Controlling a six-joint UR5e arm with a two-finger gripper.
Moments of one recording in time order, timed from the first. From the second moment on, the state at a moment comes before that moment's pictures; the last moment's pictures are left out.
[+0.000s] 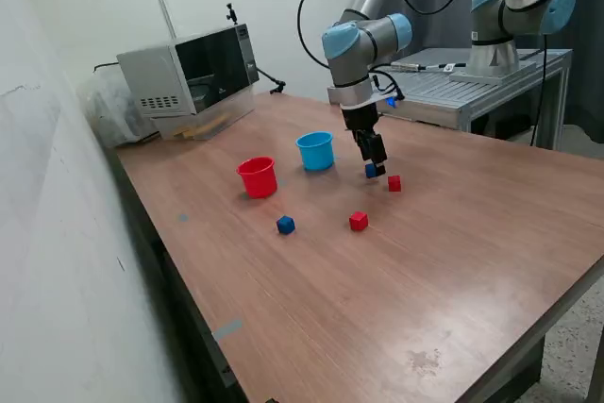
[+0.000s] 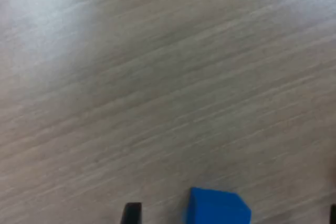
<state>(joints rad) -0.08 -0.93 1.74 -2.29 -1.53 3.45</state>
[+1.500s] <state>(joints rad) -0.13 -1.06 1.68 -2.30 -1.69 3.45</state>
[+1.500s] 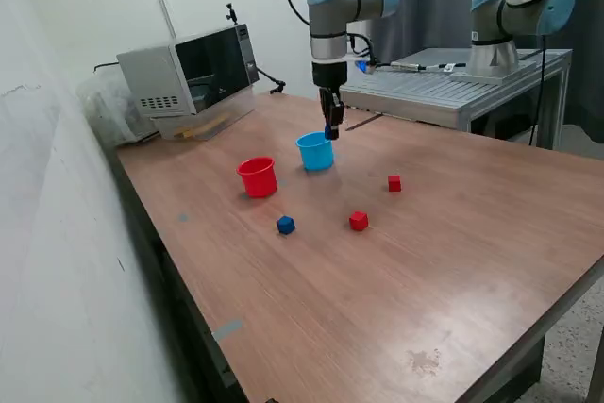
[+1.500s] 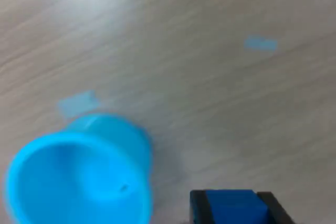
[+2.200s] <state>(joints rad) -0.24 -1.06 1.68 -2.26 -1.78 3.45</state>
